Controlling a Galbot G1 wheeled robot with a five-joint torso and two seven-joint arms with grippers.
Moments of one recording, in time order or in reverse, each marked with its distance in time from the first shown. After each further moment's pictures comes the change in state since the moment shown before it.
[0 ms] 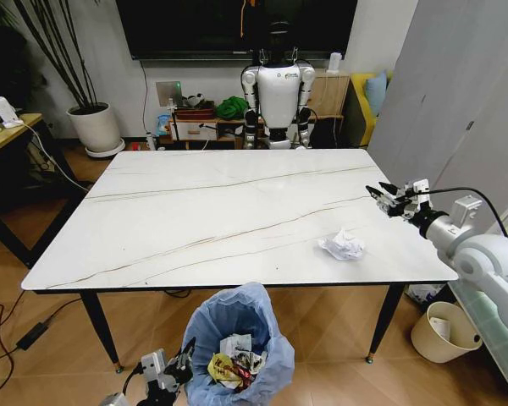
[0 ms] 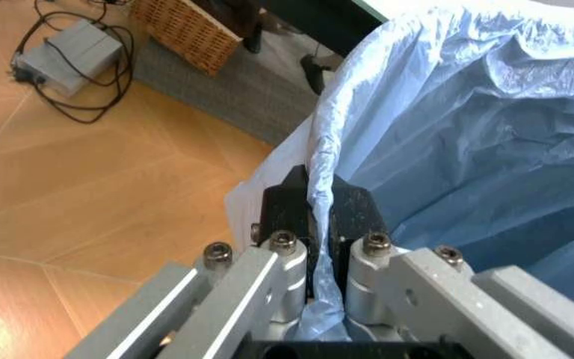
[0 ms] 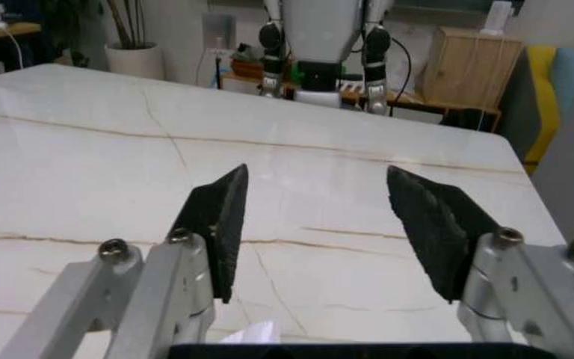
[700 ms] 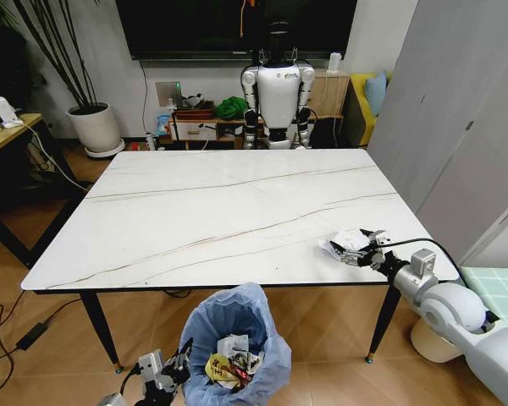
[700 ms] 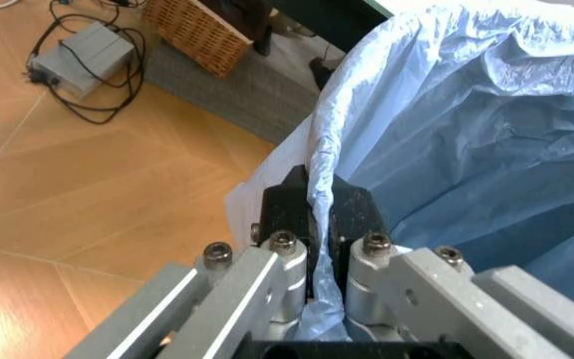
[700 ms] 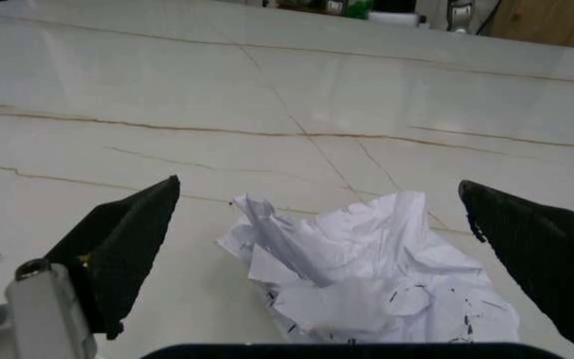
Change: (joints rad) left arm 0.005 -0.004 -0.021 0.003 -0.006 0.001 -0.001; right arm -0.025 0.114 -0.185 -0.039 -0.156 0.061 -0.012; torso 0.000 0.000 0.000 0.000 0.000
